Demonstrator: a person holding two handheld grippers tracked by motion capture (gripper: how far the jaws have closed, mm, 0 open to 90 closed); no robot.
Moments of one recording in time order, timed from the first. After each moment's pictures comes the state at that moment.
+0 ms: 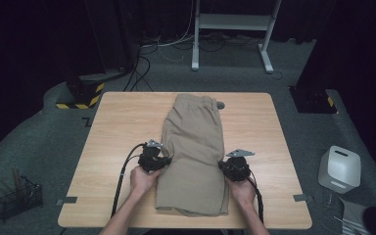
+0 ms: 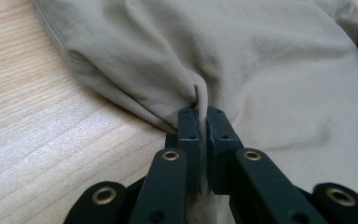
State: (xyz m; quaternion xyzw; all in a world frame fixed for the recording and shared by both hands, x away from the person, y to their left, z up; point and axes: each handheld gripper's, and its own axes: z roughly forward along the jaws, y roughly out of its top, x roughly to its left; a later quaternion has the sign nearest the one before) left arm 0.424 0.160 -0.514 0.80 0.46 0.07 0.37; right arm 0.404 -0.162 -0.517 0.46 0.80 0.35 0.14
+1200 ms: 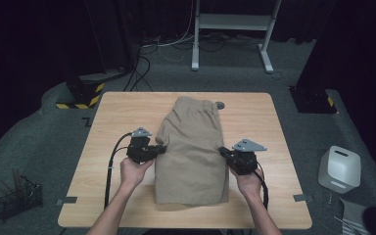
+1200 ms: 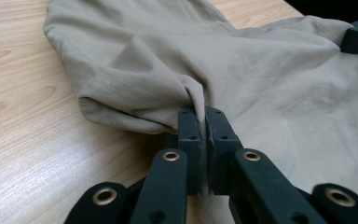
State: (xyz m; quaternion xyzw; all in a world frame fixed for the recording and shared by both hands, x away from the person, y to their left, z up) left arm 0.411 0.182 -0.442 0.78 0.44 0.09 0.44; right arm 0.393 -0.167 -0.448 0.39 0.78 0.44 0.20
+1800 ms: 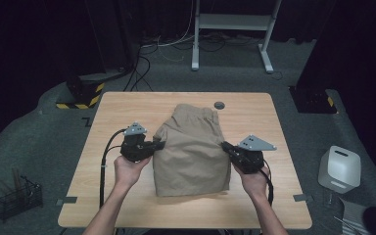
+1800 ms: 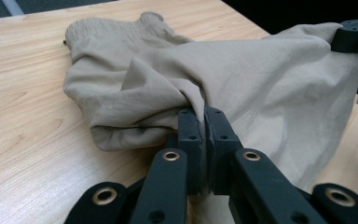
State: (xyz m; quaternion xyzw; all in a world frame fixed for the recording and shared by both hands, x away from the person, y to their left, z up) left arm 0.388 0.185 -0.399 0.78 0.41 0.11 0.46; right arm 0.376 -0.172 -0.407 0.35 0.77 0.47 0.23
